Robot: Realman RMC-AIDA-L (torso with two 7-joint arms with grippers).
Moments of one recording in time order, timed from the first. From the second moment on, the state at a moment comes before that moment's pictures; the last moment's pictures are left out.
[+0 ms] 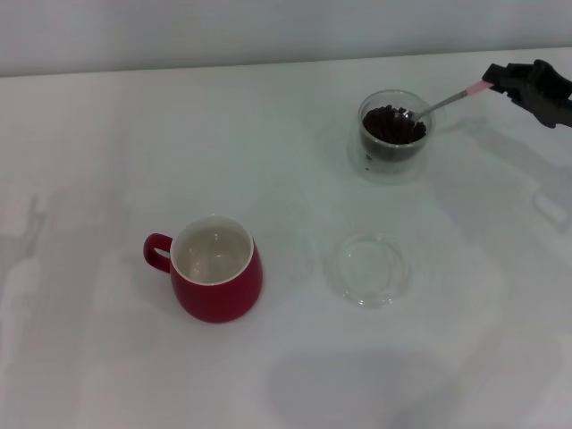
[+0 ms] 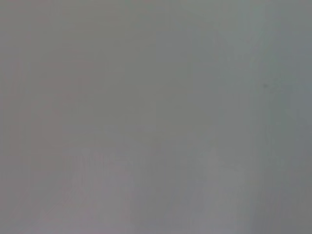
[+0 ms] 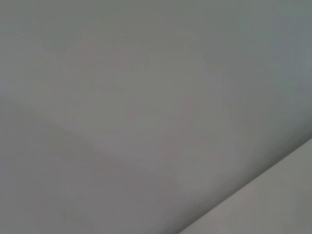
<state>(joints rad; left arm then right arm) -0.31 -2.08 2.54 0.15 -1.08 1.30 -0.17 0.37 1.96 -0.94 -0.58 -1.42 -0.97 2.18</state>
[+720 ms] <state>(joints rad) -0.31 -2.08 2.54 0.15 -1.08 1.30 -0.17 0.38 1.94 -0.93 -0.57 -1.42 -0.99 2.26</state>
